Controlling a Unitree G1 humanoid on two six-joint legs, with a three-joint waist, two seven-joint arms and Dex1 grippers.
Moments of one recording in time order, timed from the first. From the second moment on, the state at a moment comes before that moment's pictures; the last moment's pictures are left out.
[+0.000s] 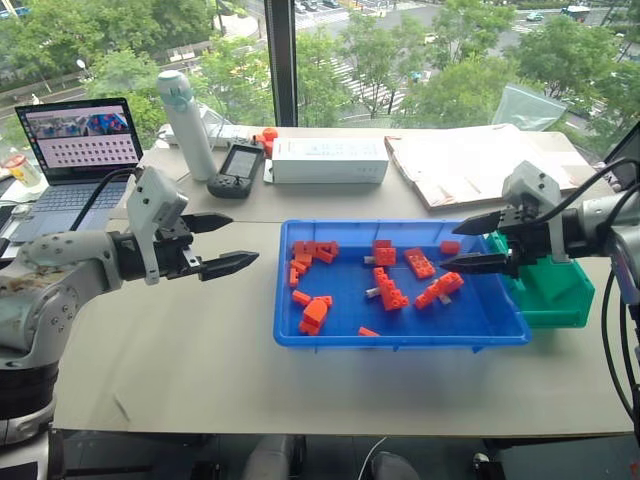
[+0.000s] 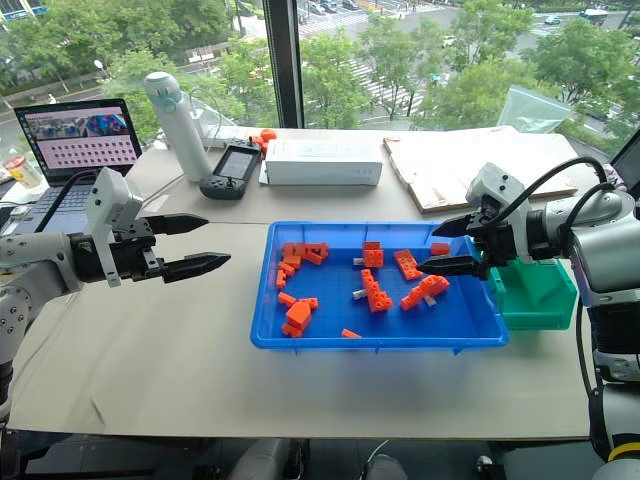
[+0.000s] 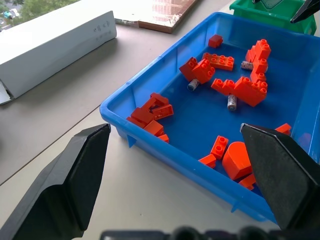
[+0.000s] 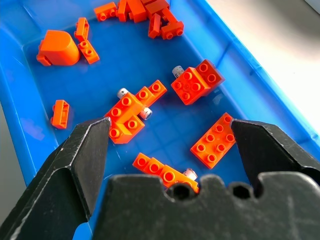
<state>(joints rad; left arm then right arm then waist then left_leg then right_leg) -0.49 0.92 0.22 -0.34 -0.69 0.86 -0.87 -0.79 -1.01 0.07 0.10 0.30 0.69 1.33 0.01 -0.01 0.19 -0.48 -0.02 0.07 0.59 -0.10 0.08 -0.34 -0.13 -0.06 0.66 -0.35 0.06</state>
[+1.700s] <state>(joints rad) -0.64 0.88 -0.14 -0.44 -0.63 0.84 -1.06 -1.22 -0.76 0.38 1.04 -0.30 -0.16 1.23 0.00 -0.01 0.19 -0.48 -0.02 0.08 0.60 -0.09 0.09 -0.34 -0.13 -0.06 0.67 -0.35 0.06</state>
